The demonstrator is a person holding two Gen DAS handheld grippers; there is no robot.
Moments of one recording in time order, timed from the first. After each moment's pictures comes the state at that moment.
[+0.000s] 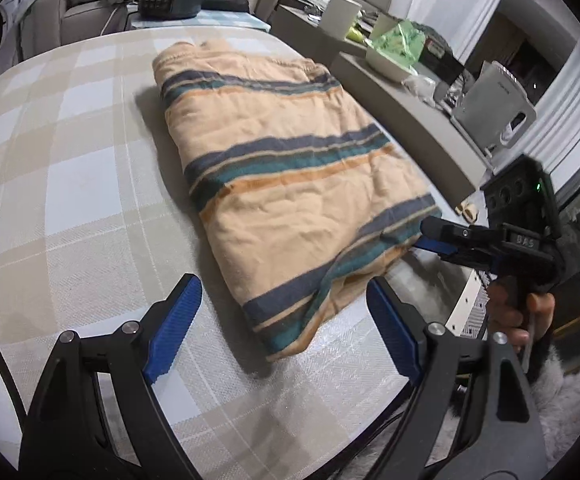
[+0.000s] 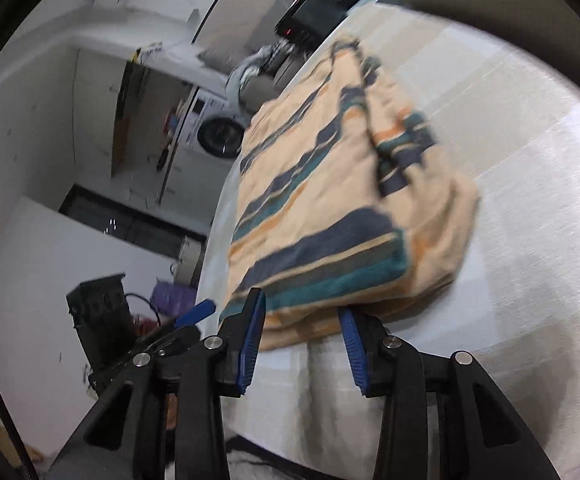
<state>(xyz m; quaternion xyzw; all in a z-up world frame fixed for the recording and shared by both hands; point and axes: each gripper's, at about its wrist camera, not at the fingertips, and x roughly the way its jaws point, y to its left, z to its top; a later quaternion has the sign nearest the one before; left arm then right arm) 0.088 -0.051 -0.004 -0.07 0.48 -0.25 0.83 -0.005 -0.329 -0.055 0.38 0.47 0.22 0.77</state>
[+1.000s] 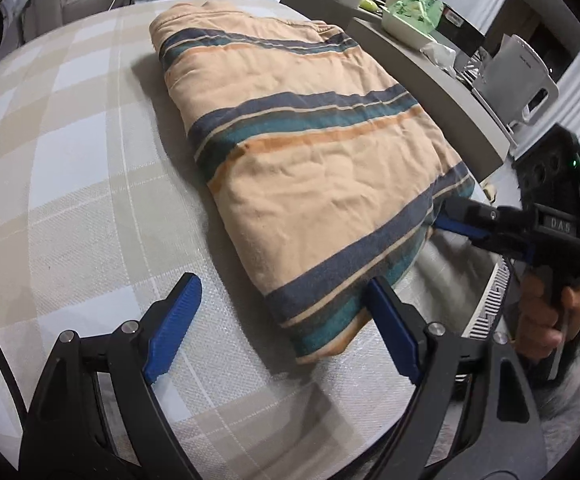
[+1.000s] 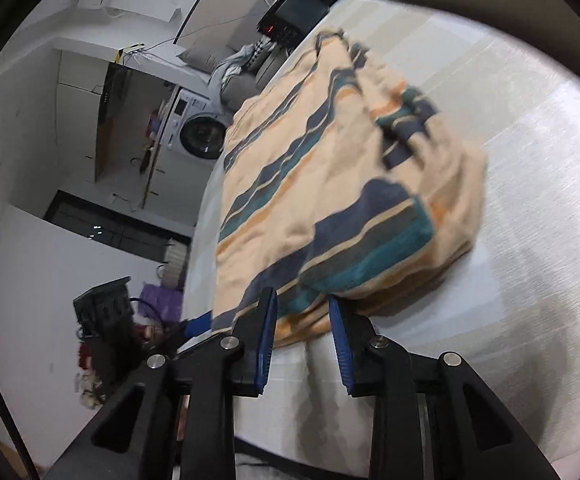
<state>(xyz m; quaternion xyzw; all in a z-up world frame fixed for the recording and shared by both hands) 0.089 -0.070 -0.037 -0.03 0.52 -0.23 0.82 -0.013 -0.321 -0.056 0.37 0.49 0.18 0.77</state>
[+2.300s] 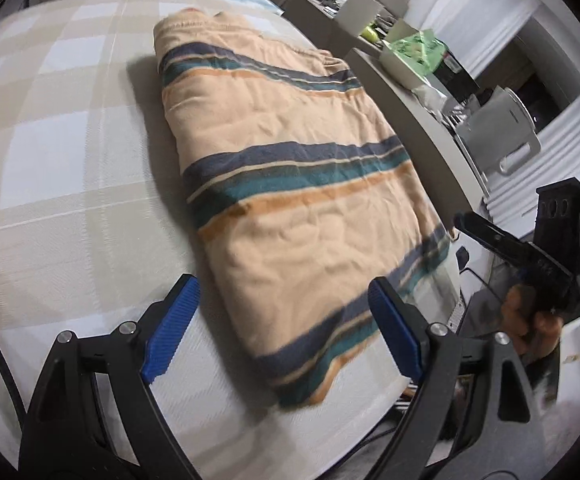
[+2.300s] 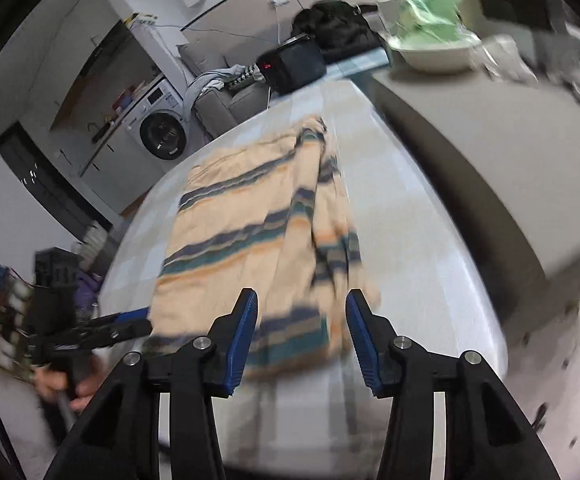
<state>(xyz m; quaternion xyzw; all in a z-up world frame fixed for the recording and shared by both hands) 0.124 -0.056 -0.037 -0.14 0.52 -0.26 0.80 0.006 -0.337 0.008 0.17 0.45 0.11 0.87</state>
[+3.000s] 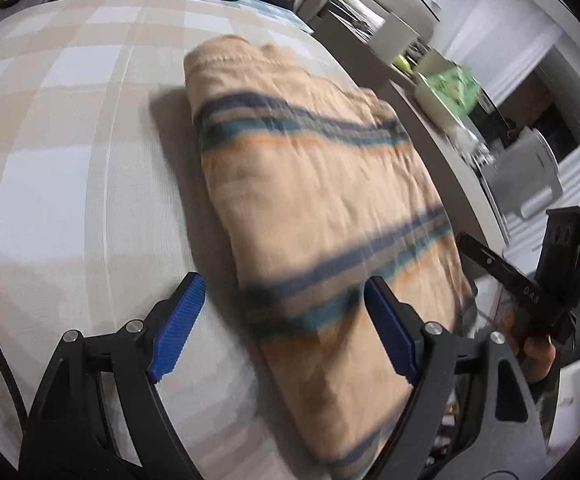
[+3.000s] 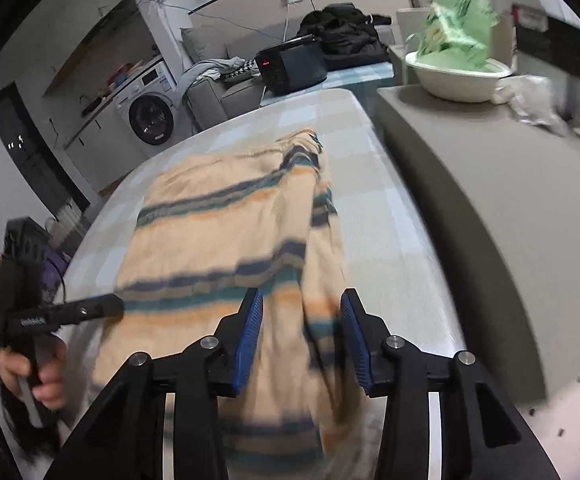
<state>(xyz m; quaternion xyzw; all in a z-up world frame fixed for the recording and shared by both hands) 0.186 -0.055 -0.043 -0.18 0.51 -0.21 0.82 0.069 -0.334 -0.005 0.12 0.45 0.10 0.88</state>
